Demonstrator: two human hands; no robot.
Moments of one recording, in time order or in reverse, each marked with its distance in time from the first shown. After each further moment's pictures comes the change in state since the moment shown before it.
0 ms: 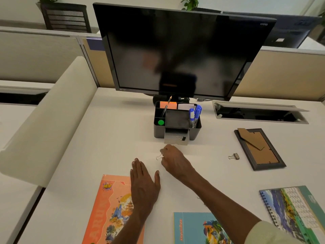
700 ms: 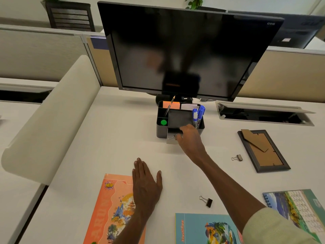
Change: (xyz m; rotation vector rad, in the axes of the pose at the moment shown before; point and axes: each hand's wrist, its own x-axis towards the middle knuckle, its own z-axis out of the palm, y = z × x) left_hand 0.000 0.001 -0.002 -0.008 0.008 0.008; right_hand 0.043 0.035 -0.053 0.111 0.166 0.400
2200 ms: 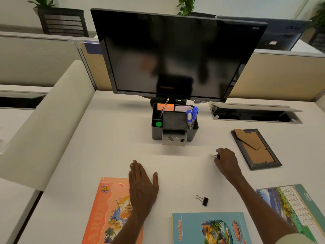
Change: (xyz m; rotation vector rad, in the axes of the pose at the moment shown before) left_hand -0.001 -0.001 -0.001 -0.014 0.005 0.020; right_hand -0.071 0.164 -0.023 -0.102 0.025 0.207
